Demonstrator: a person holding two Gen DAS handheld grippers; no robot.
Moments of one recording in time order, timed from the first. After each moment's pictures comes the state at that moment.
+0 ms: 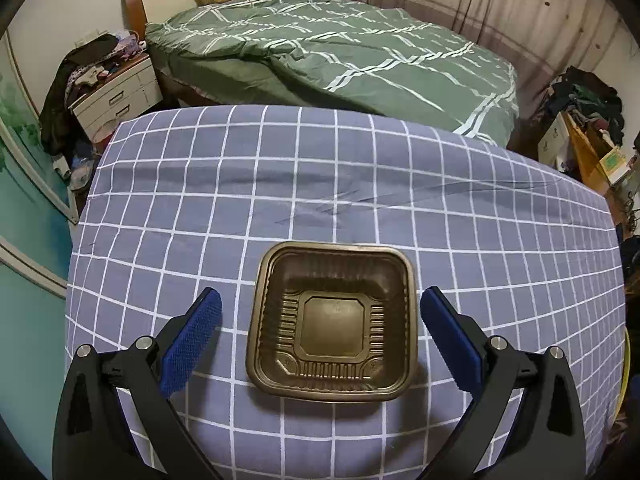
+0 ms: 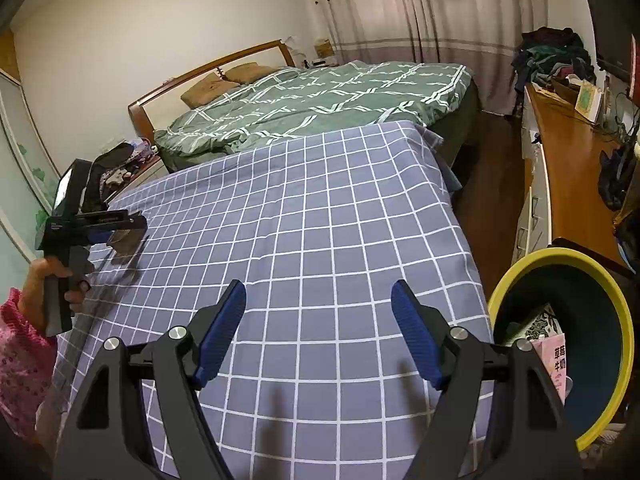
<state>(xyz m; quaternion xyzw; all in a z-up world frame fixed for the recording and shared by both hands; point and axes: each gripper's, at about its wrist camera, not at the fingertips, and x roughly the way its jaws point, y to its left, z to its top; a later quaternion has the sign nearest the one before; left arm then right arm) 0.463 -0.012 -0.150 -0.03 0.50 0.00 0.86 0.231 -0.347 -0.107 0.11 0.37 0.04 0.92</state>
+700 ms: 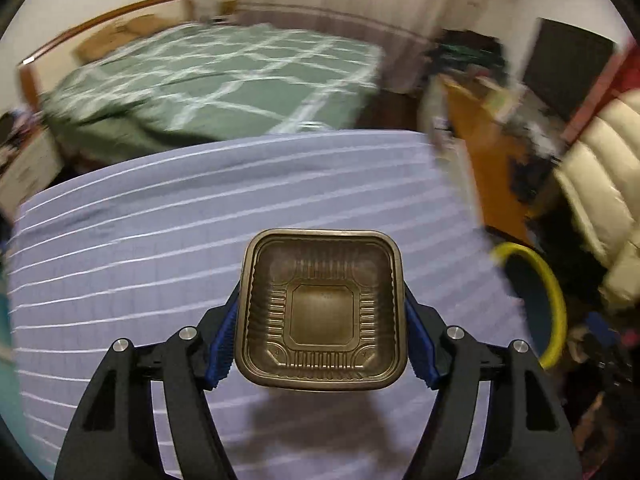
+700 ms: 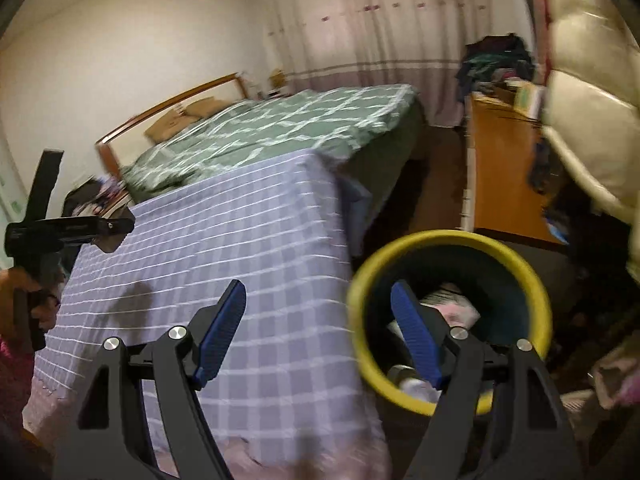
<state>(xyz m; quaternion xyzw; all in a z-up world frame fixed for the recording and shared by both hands) 0.360 -0.196 -0.083 0.02 0.46 -0.23 0.86 0.112 -0.448 -0.077 0.14 0.31 -0.07 0.94</state>
